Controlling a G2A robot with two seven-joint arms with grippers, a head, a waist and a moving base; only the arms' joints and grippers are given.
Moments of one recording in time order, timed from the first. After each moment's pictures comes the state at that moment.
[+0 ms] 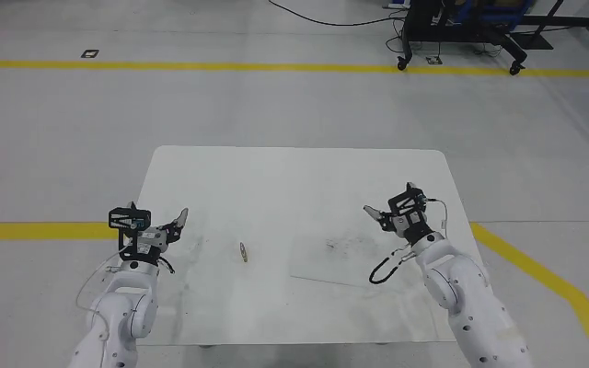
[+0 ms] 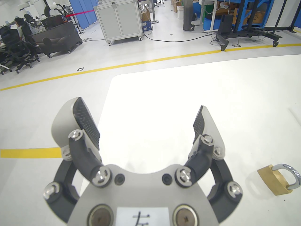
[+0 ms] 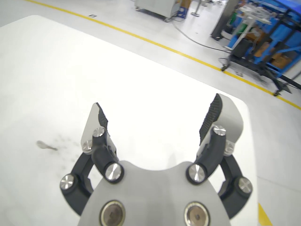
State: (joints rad) left arm 1.73 -1.15 -1.60 -1.80 1.33 0.00 0.00; right arm -1.55 -1.16 1.39 -1.74 -1.35 -0.22 0.17
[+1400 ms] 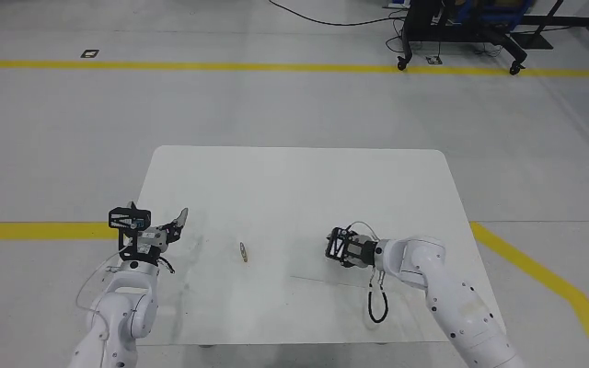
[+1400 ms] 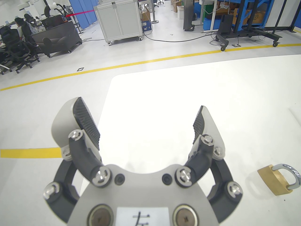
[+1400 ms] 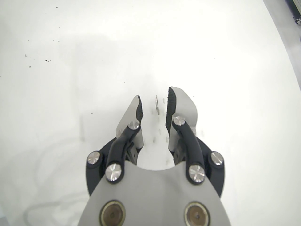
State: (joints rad) left arm 1.73 -1.15 -1.60 -1.80 1.33 0.00 0.00; right arm -1.38 -1.14 1.17 -1.62 -1.50 -0.78 0.39
